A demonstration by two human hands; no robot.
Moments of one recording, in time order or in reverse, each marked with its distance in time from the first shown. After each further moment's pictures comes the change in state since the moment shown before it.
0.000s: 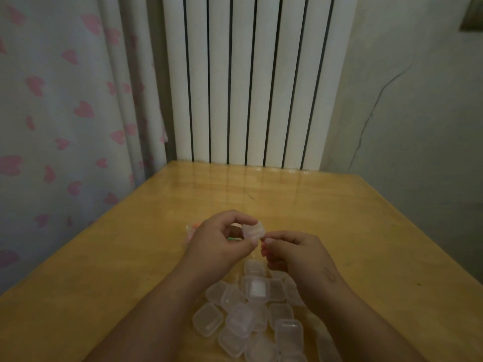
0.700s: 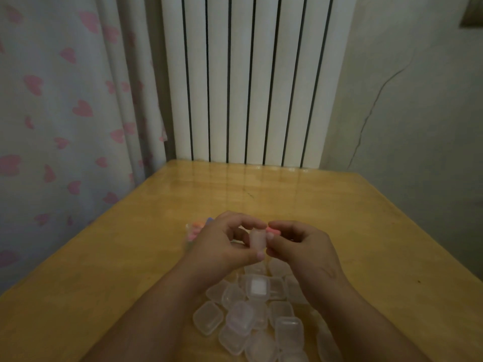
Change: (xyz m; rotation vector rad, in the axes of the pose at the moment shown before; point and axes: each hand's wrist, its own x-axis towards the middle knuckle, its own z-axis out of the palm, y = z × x) left_hand -0.004 0.004 0.000 -0.070 -0.131 0.021; right_hand 0.002 0.004 -0.004 0.069 0.070 -0.101
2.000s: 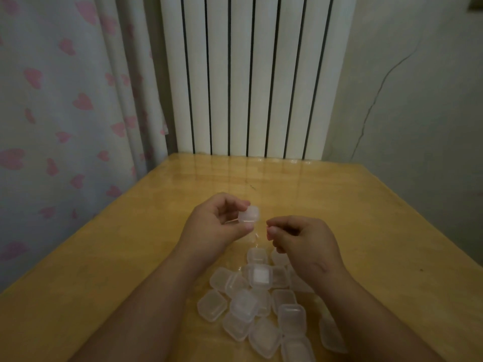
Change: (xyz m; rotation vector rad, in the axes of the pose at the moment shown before) left_hand 0.005 -0.004 -0.010 -0.061 0.170 -0.028; right_hand -0.002 -0.001 -0.003 -0.449 -0.015 -0.141
